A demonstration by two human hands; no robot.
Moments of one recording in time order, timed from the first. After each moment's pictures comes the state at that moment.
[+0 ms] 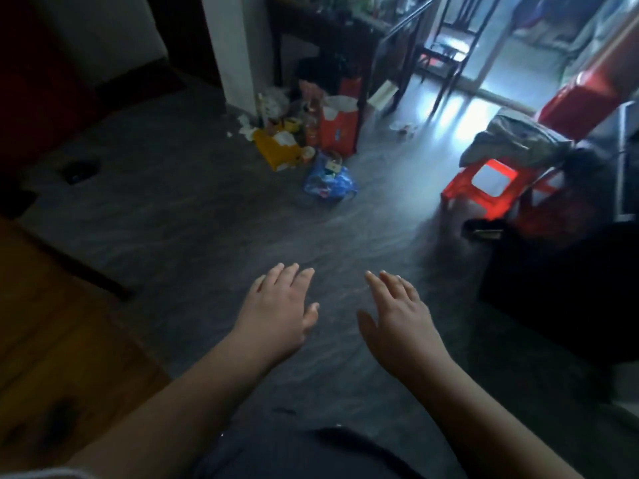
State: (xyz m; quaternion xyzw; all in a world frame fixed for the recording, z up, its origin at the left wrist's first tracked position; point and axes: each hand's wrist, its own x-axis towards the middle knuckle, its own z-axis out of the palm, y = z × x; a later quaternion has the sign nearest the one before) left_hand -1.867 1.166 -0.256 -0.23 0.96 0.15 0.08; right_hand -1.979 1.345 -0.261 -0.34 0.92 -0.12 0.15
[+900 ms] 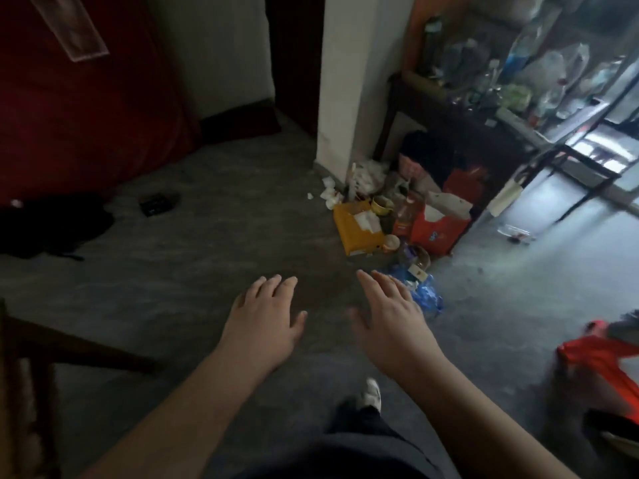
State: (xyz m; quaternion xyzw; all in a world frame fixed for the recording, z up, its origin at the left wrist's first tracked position) left_hand -2.119 0.665 -0.248 -0.45 0.88 0.18 0.06; right_hand -2.297 0.783 -0.236 -0.50 0.83 -0.12 0.20
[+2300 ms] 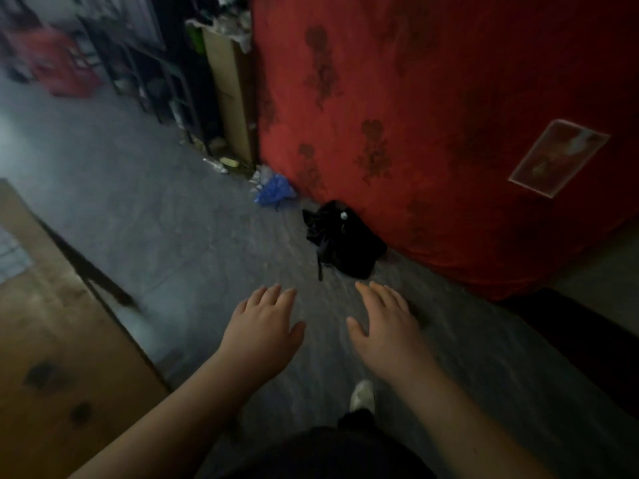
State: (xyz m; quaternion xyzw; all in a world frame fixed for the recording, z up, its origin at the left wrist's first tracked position) left_hand -1.782 0.061 -0.238 -0.87 0.45 0.16 -0.07; right_hand -1.941 -0.080 -0.229 -0.91 0.36 0.01 0.21
